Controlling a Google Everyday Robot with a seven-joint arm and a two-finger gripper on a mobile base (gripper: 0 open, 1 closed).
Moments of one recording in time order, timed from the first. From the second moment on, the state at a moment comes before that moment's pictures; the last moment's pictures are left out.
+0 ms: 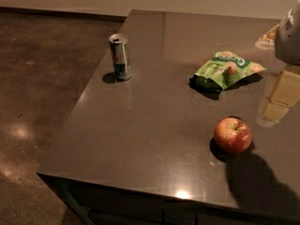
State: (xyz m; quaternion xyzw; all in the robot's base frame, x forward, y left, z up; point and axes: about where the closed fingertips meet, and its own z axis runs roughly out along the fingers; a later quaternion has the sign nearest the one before) arm 0.438 -0.217 0.976 -0.60 0.78 -0.03 0.16
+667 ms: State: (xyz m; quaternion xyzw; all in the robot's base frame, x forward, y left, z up) arm 0.436 -0.215 0.965 -0.60 0.78 -0.02 0.15
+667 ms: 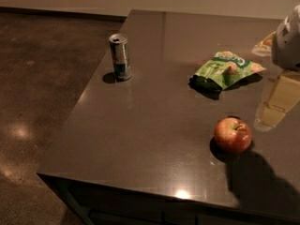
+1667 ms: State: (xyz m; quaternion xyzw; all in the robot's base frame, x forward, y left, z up) arm 0.405 -0.205 0.893 -0.60 0.78 0.07 0.16
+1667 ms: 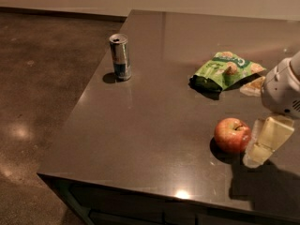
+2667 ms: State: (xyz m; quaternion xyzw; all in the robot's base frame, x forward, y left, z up) arm 0.399 -0.186 0.854 -0.57 0.79 0.09 0.19
